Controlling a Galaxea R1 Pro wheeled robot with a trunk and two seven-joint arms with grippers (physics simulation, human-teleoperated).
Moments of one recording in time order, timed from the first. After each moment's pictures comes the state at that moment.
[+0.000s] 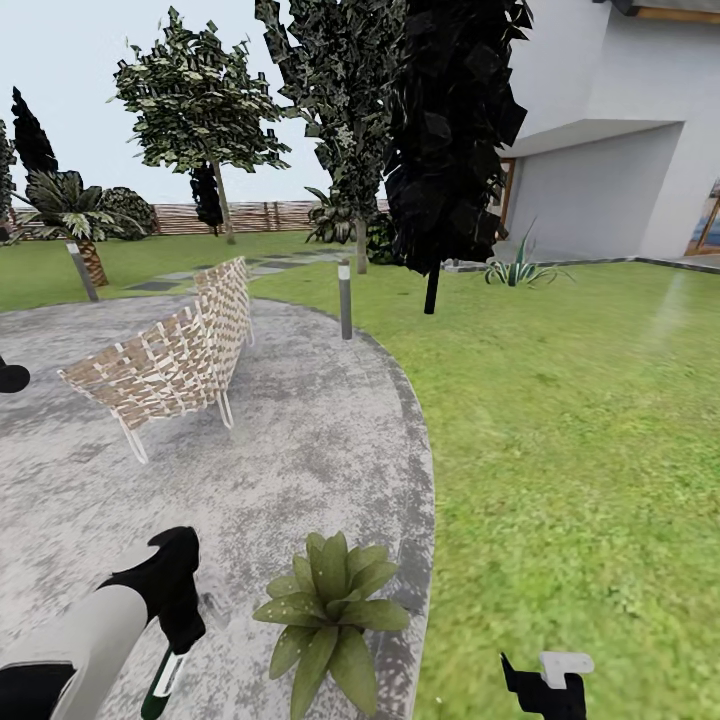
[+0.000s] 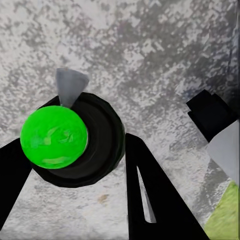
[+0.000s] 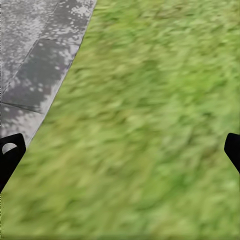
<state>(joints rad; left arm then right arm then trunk) -0.78 0.13 -0.01 -0.39 -1.26 0.68 -1.17 -0.46 -0.14 0.56 -0.02 -0.62 -0.56 0.05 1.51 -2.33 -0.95</state>
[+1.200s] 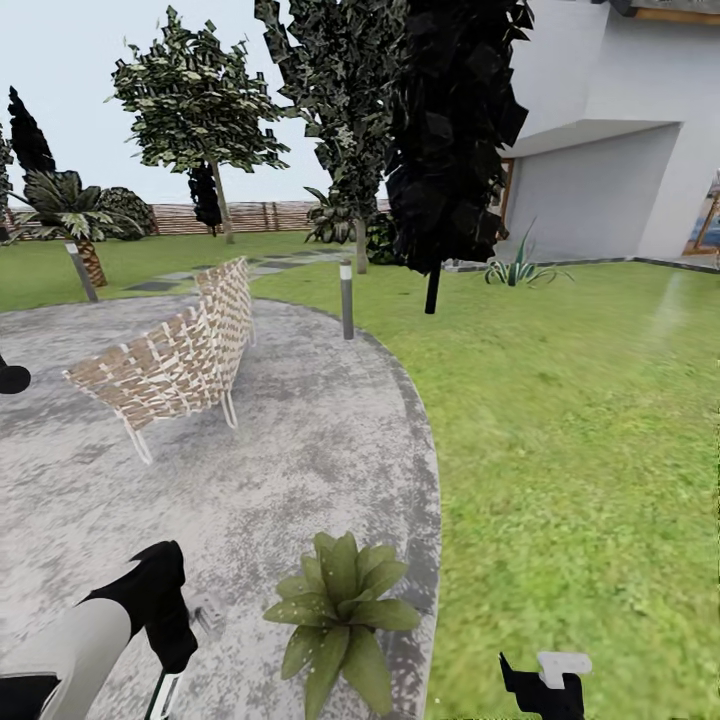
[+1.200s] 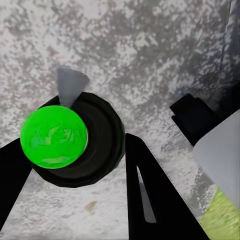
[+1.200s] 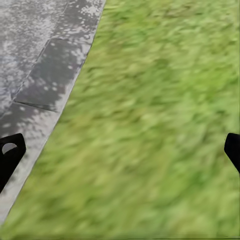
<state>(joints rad) -0.76 0.17 0.00 -0.36 -1.15 0.64 -1.16 -0.46 -0.13 0.56 -0.03 -0.62 -0.56 0.05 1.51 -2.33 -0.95</state>
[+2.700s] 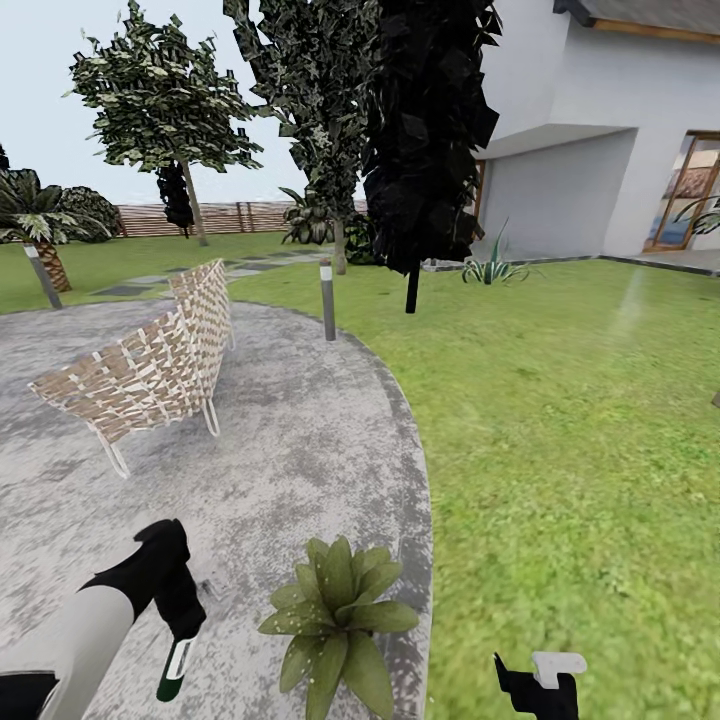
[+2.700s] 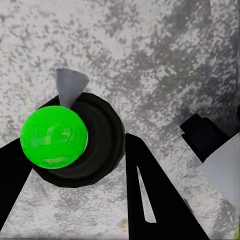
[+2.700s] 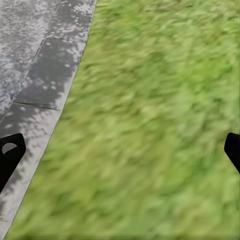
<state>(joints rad) -0.77 0.17 -0.01 -0.48 -1.15 0.63 -1.21 -0.46 -0.12 0.56 -0.02 -0.62 -0.56 0.05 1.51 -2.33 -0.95</state>
